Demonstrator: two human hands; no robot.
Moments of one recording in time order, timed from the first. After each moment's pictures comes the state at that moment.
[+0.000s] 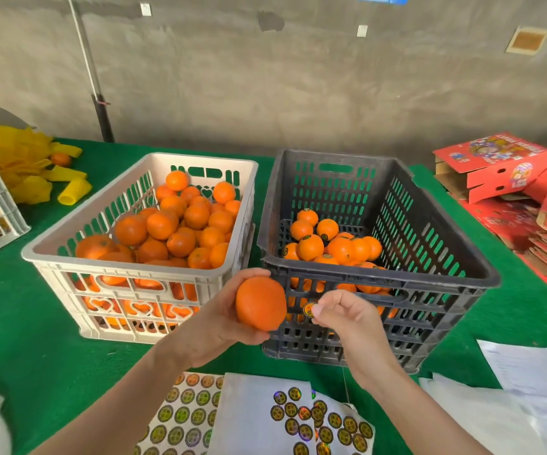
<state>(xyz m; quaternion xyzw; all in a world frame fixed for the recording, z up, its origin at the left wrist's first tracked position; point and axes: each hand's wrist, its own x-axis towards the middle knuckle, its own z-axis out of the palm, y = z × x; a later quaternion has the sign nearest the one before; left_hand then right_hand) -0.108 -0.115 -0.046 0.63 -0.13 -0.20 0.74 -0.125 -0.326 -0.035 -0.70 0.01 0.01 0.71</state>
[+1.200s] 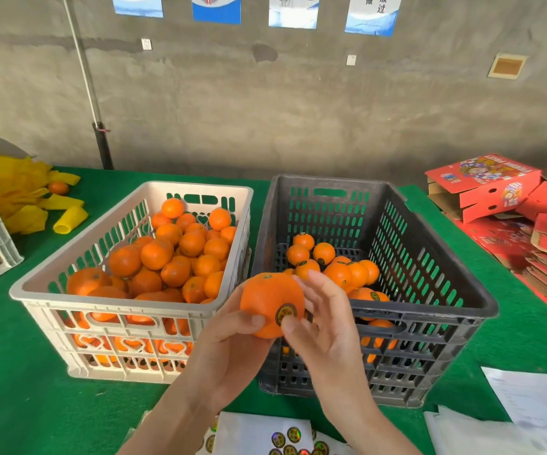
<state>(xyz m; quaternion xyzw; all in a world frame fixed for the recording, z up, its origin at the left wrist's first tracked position) -0.119 -0.150 0.000 0.40 -0.12 -0.14 0.90 -0.138 -0.290 -0.001 -0.66 -0.15 -0.08 0.73</state>
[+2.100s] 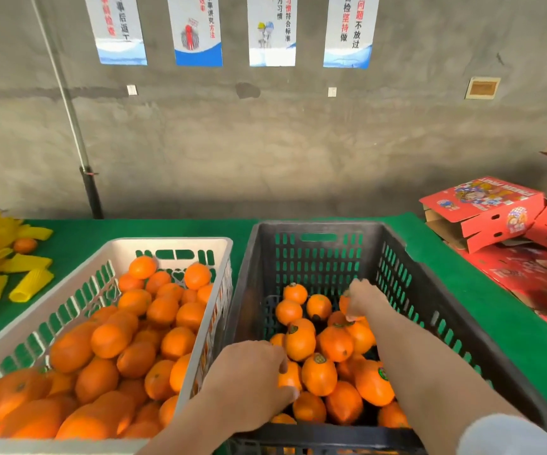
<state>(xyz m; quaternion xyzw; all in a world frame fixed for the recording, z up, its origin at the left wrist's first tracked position) 0.024 -0.190 0.001 0.97 -0.22 -0.01 0.06 0.195 -0.434 -0.043 -0.99 0.11 0.08 0.06</state>
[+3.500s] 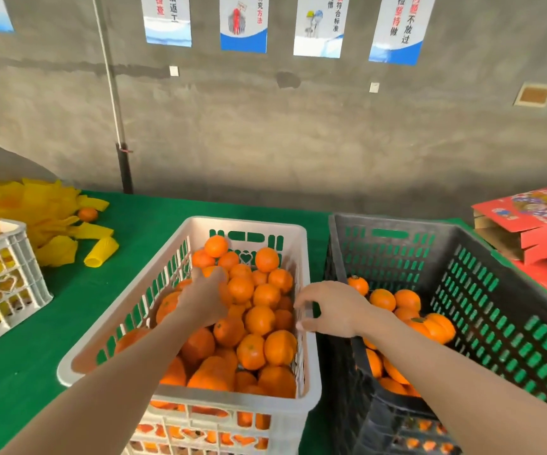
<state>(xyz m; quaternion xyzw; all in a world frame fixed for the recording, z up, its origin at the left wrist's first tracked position) 0.109 0.041 -0.029 0.99 0.06 0.00 0.15 0.096 -0.207 0.016 -0.95 -0.31 0.04 0.05</state>
